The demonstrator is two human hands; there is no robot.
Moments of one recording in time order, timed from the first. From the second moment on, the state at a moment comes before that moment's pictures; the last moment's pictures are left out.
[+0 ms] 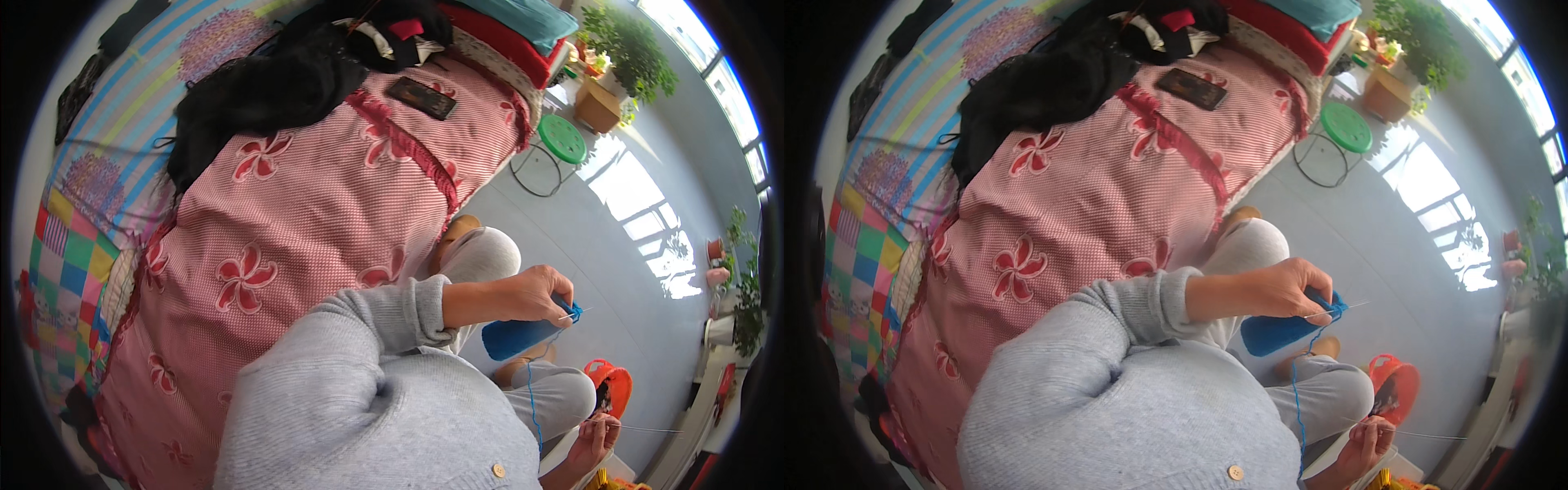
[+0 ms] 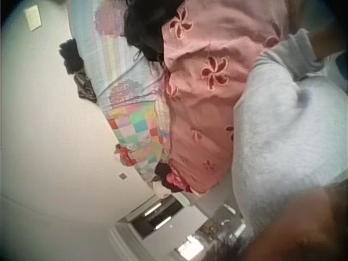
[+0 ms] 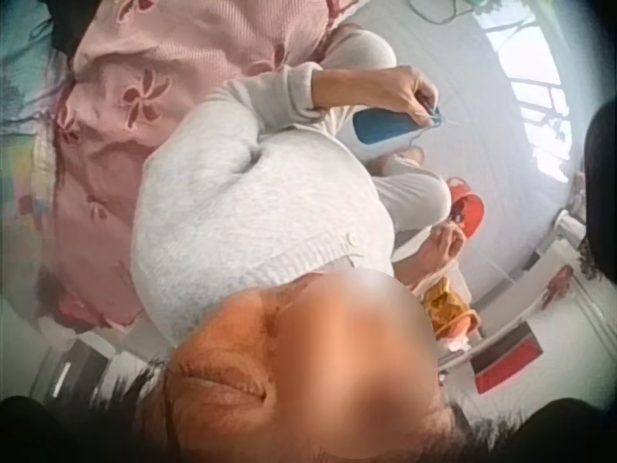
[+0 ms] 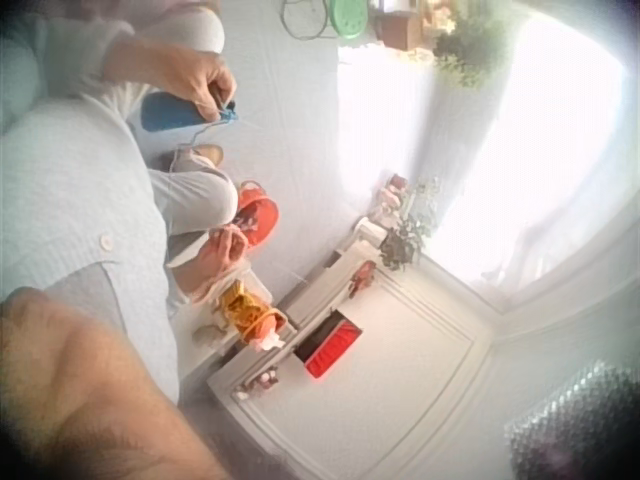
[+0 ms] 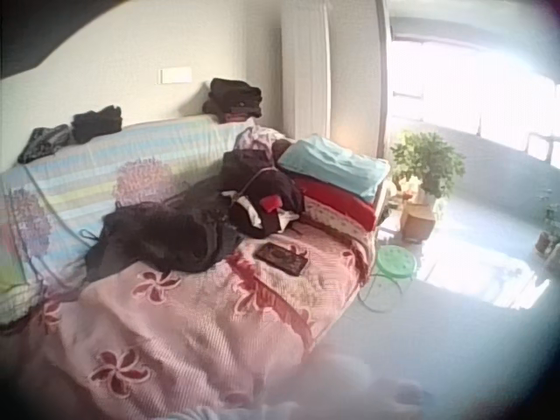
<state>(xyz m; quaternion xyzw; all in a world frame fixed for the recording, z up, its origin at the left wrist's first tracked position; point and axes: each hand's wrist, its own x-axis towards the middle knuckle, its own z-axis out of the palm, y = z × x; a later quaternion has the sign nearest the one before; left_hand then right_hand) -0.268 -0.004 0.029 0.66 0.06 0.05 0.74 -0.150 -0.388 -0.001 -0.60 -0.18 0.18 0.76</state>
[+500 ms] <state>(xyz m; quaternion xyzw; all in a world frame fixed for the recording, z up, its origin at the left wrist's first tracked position) -0.261 -0.019 0.049 0.48 0.05 0.03 0.87 -0.159 -0.260 0.052 -0.36 -0.24 0.35 0.83</state>
